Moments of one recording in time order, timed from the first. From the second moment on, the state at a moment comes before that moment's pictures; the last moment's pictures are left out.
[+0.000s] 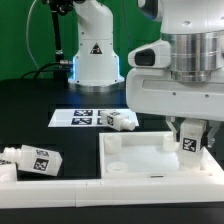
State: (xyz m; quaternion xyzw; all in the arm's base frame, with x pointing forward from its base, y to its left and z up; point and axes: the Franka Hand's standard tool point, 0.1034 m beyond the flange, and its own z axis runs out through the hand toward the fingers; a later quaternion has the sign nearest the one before) arm 0.632 0.114 0.066 -0.93 0.36 0.02 0.05
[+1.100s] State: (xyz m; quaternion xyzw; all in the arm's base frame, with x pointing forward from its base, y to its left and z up) arm 0.630 0.126 0.066 -0.94 0.35 0.00 0.07
